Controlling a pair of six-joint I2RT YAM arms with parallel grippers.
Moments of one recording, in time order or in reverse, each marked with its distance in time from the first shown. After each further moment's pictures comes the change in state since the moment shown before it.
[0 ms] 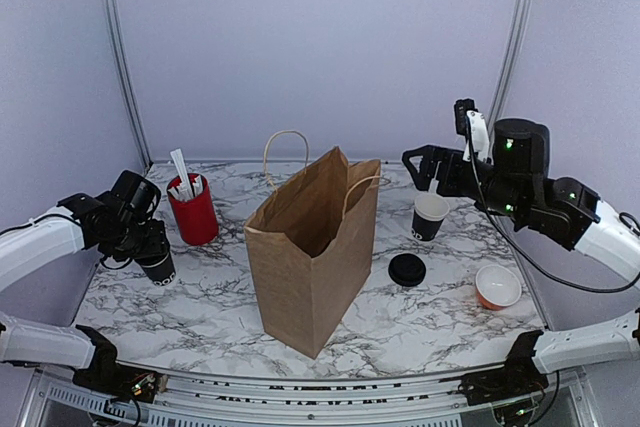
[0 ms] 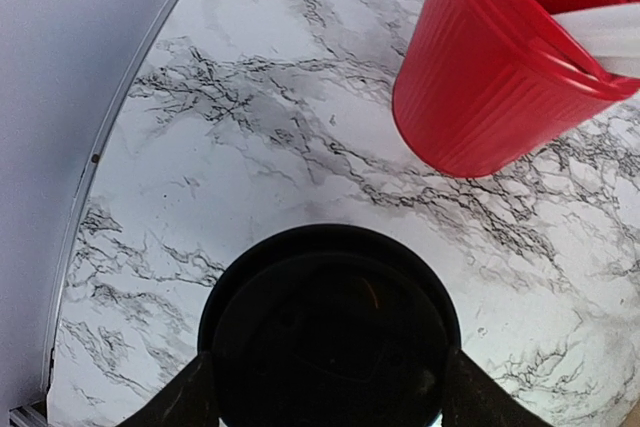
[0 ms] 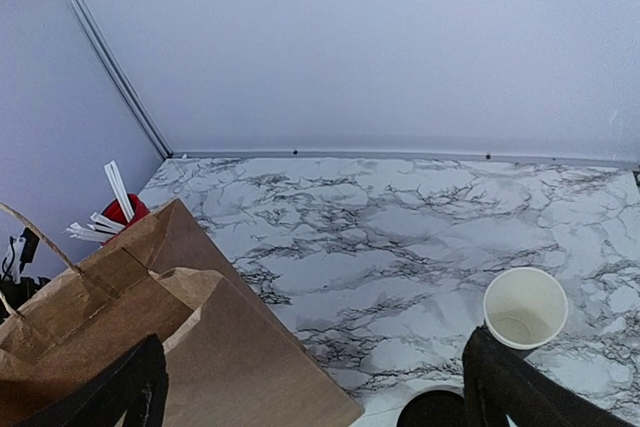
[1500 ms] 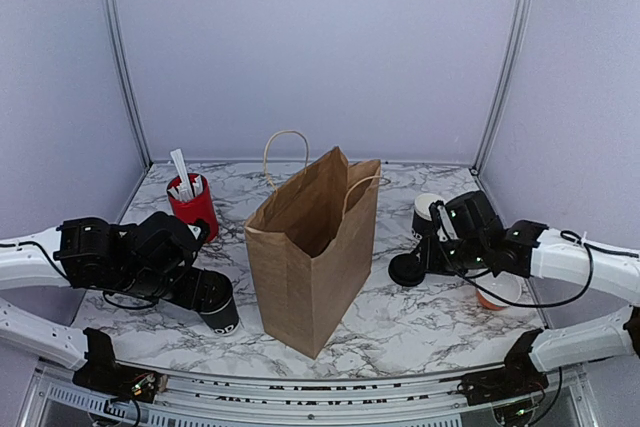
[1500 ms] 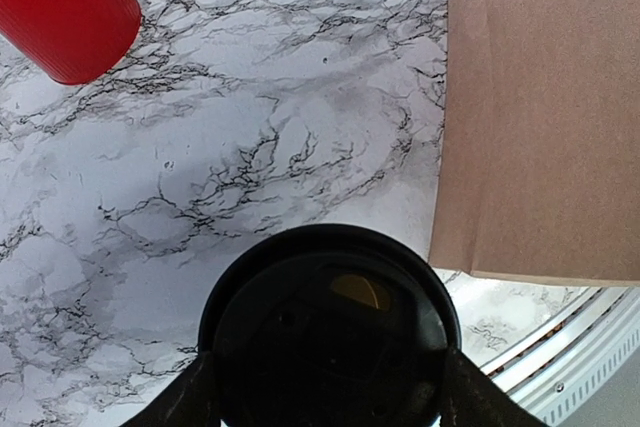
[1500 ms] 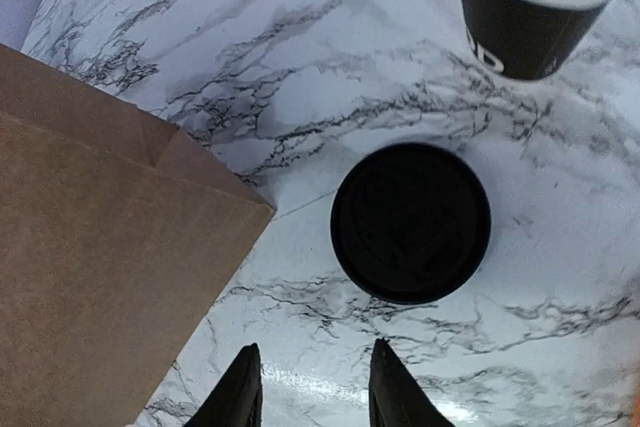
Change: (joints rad) left arm -0.705 -0.080 0.043 -0.095 0.090 -0.126; right arm -0.153 0.090 -0.347 -0.082 -0.264 0.195
